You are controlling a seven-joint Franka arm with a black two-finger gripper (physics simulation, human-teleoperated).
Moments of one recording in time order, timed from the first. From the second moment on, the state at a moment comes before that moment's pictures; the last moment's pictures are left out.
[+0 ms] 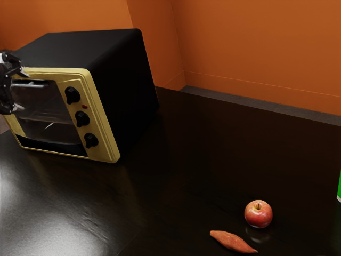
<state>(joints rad) 0.39 -0.28 0.24 -1.94 -0.02 2.37 -1.37</state>
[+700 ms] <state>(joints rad) 0.47 -0.20 0.19 -1.88 -0.07 2.38 -1.19</state>
